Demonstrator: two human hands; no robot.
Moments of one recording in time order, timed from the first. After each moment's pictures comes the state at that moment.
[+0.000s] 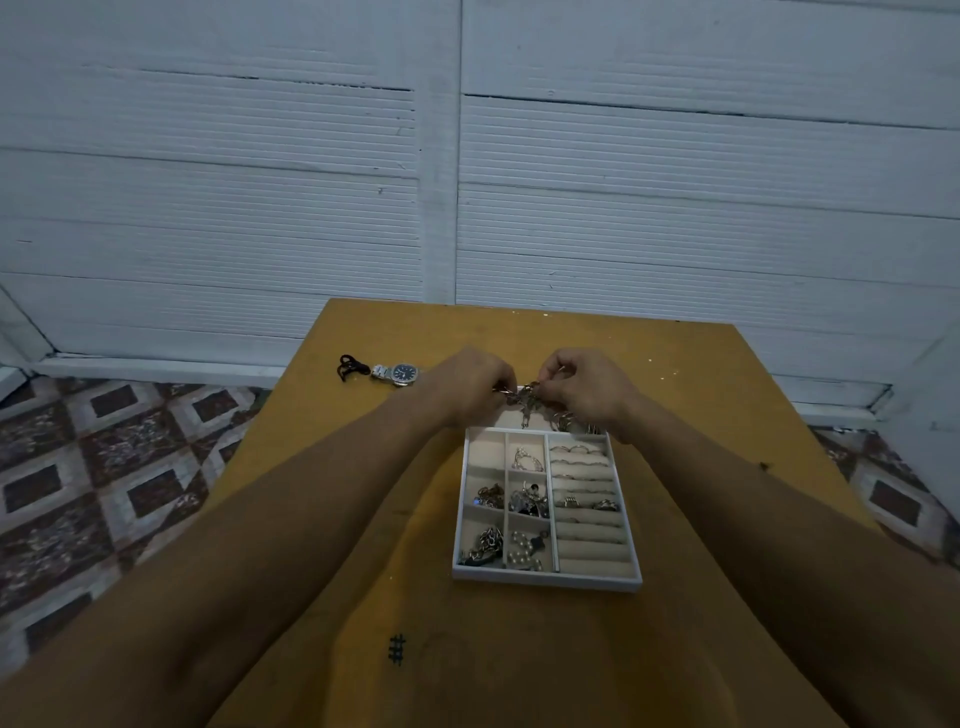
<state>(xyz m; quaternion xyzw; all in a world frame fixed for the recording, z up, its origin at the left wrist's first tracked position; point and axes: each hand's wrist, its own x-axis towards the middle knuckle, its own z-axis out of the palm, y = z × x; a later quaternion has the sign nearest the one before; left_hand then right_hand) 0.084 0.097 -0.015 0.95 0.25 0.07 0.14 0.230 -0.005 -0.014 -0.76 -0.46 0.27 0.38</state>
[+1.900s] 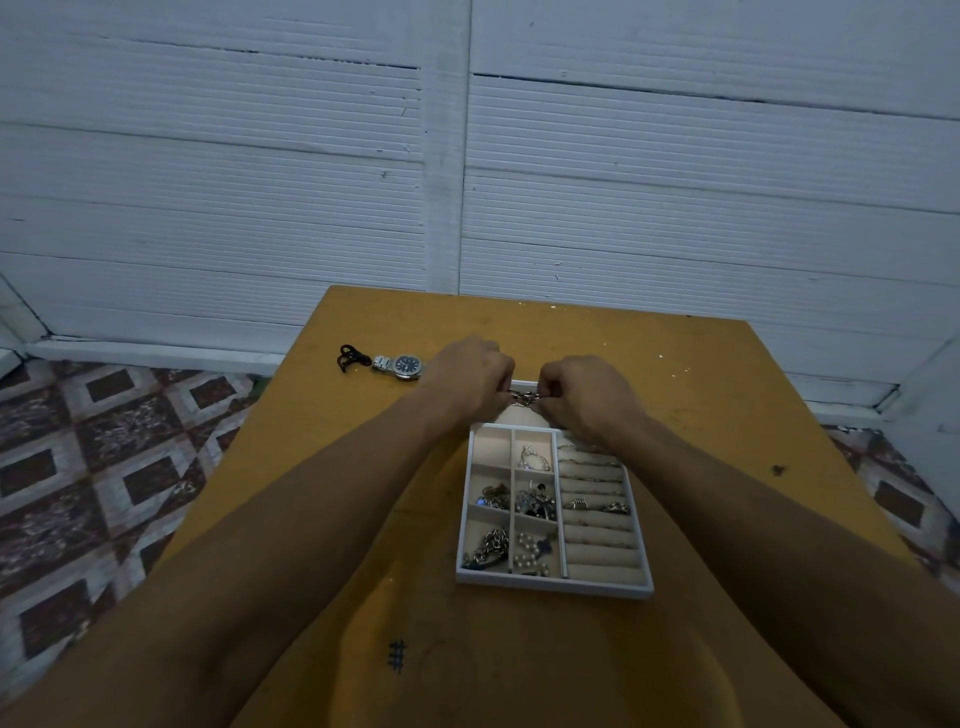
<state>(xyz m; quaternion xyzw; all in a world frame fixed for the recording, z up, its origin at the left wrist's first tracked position) 0.088 0.106 -0.032 0.96 0.27 0.09 0.04 0.230 0.008 -0.034 -0.78 -0.61 0.02 0.11</state>
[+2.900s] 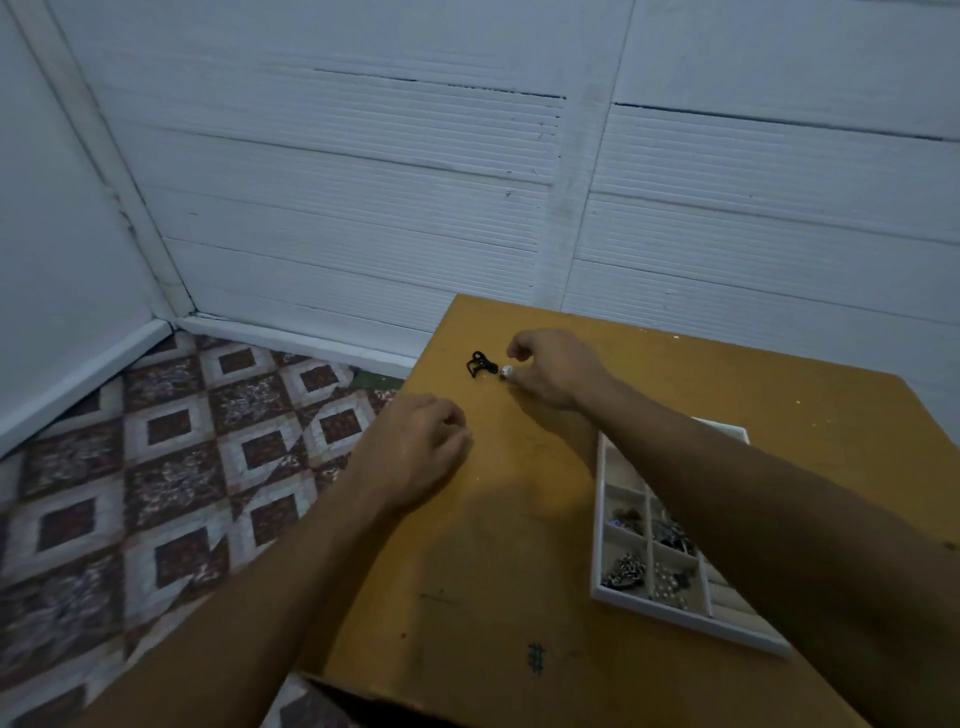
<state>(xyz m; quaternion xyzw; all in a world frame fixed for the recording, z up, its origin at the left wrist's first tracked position) -0.109 0.105 -0.061 0.88 0.41 0.22 0.11 0.102 0.121 -0.010 -0.73 -0.66 0.09 0.14</state>
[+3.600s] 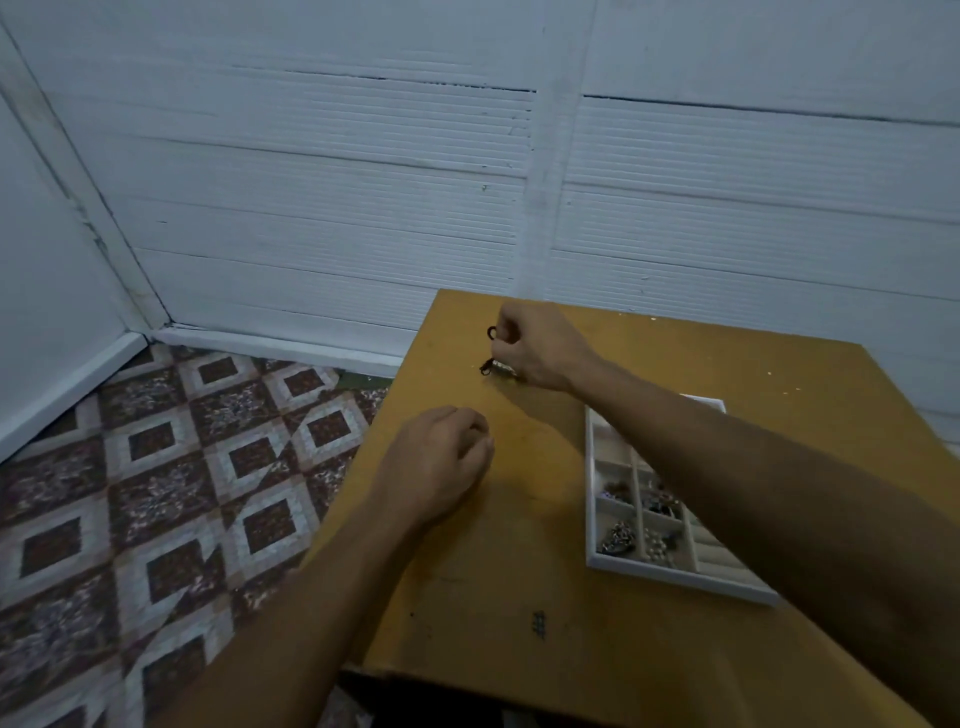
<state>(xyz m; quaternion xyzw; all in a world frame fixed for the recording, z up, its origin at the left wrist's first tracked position) -0.101 0.078 -0.061 0.88 0.39 0.24 0.17 0.086 0.107 0.008 -0.68 -0.67 0.13 0.27</state>
